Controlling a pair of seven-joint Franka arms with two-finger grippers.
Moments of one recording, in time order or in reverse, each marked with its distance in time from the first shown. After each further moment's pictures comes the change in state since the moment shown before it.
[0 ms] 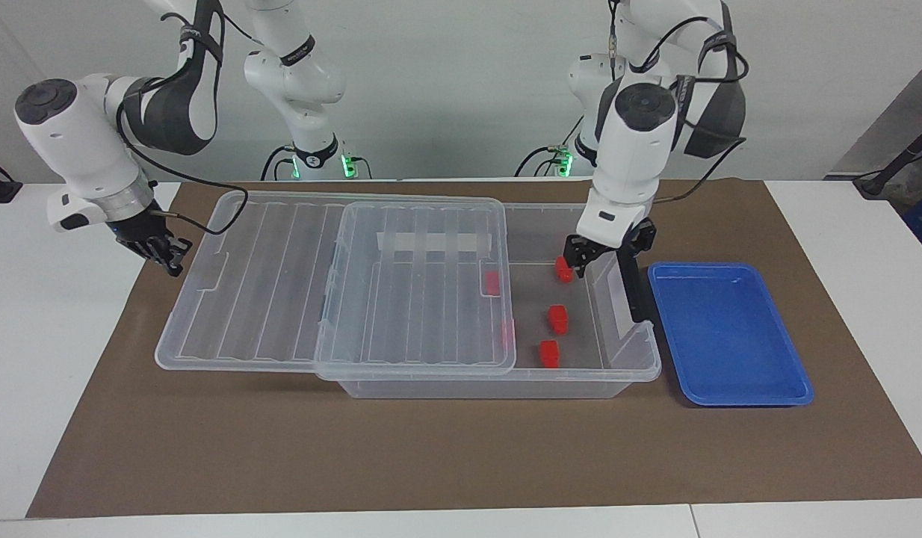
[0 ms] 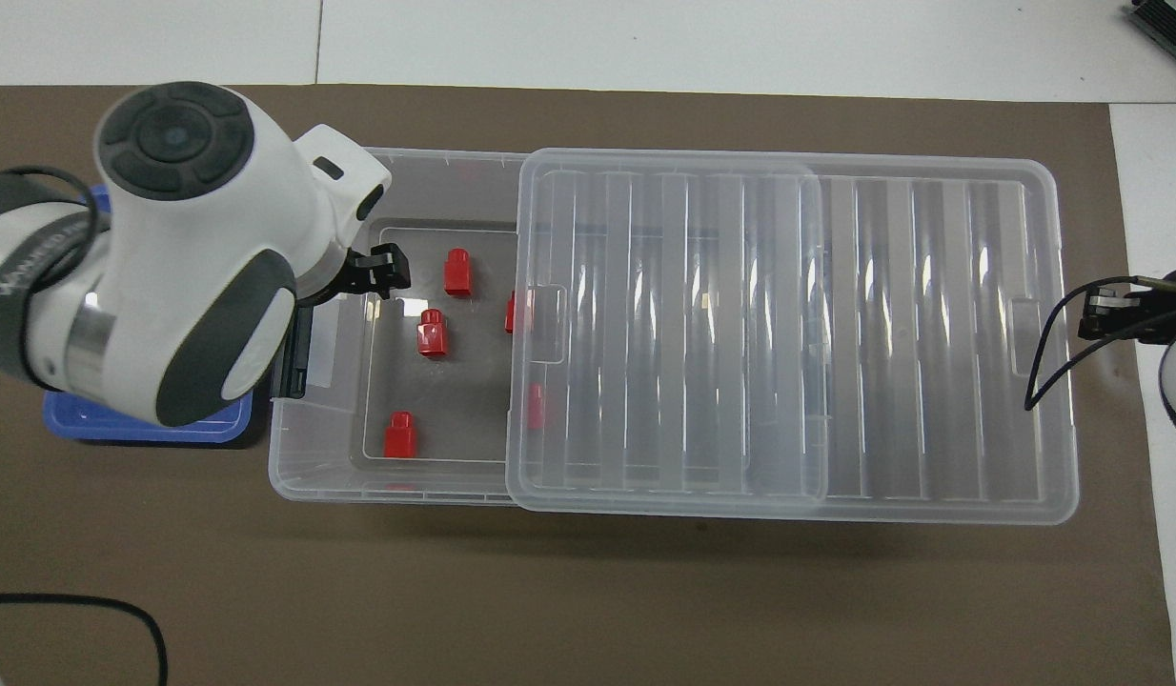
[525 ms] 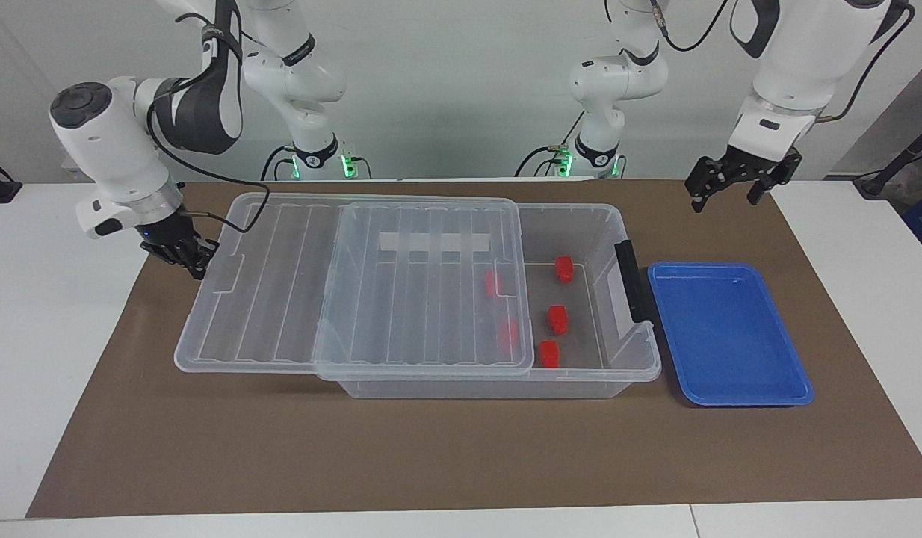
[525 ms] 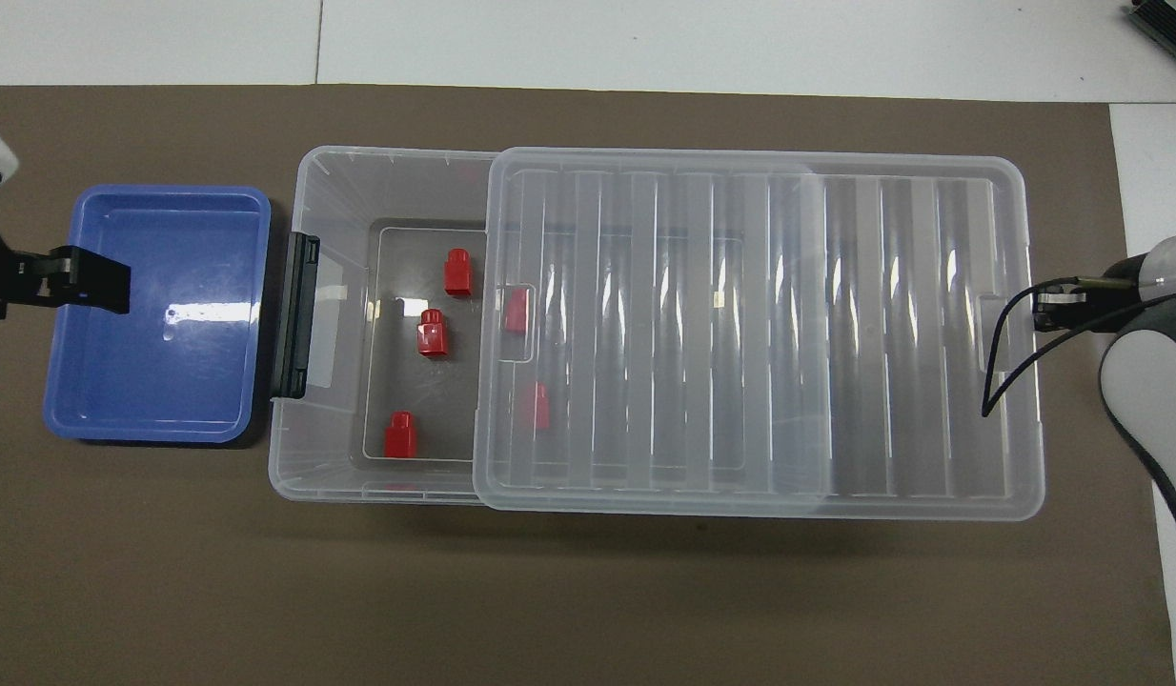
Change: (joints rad) left arm 0.300 -0.172 0.018 0.021 -0.060 -0.160 0.433; right arm 0.098 0.000 0.005 0.000 0.000 0.000 -0.015
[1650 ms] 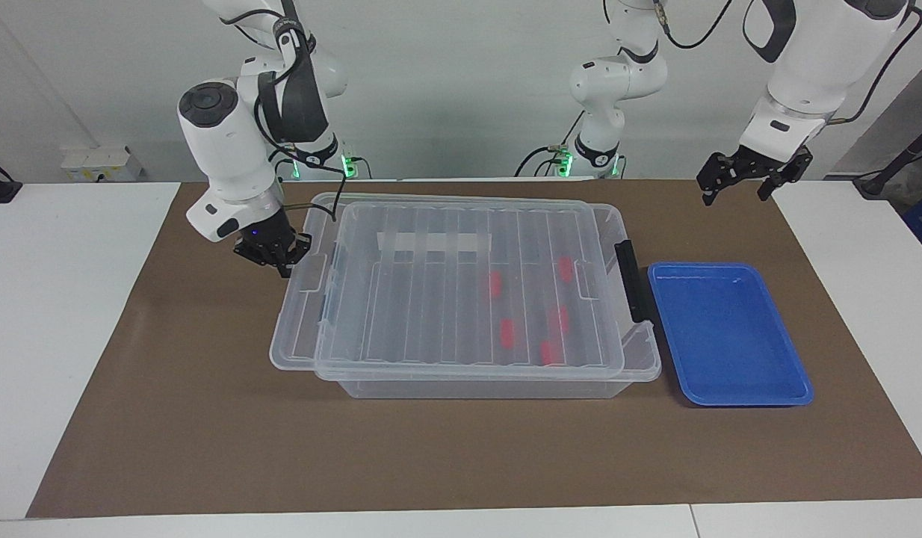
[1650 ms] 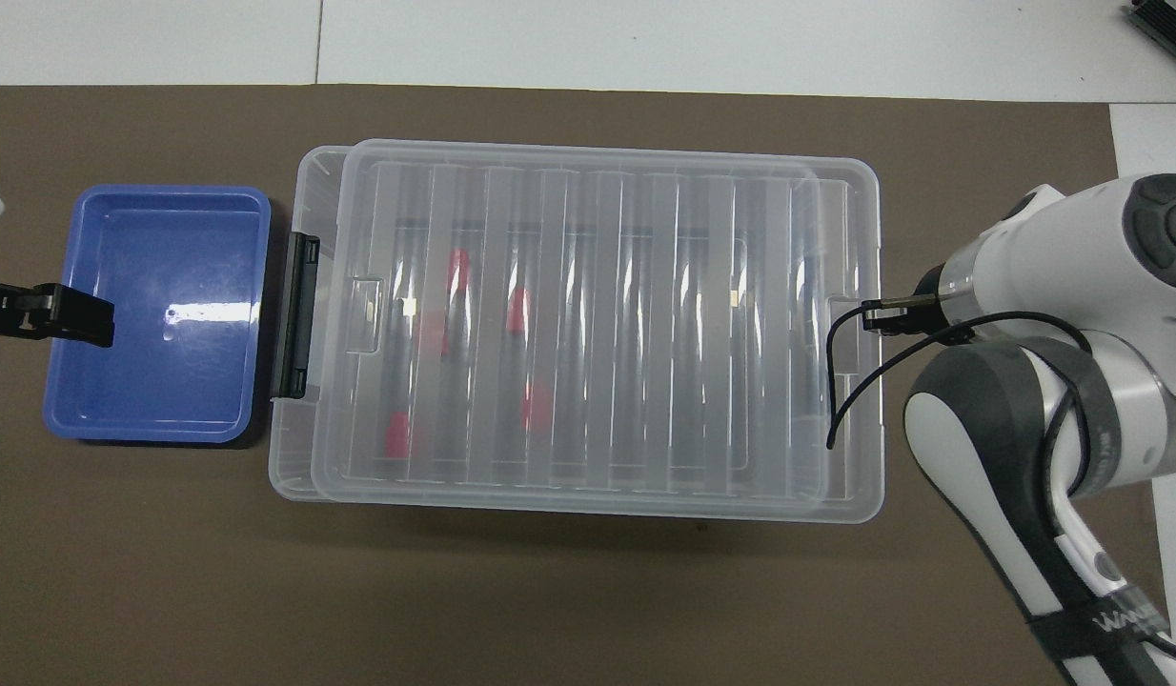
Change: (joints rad) left arm 0.019 -0.030 -0.016 -0.069 -0.003 -0.002 0.051; right arm 0.270 0.000 0.002 -0.004 0.000 0.000 0.104
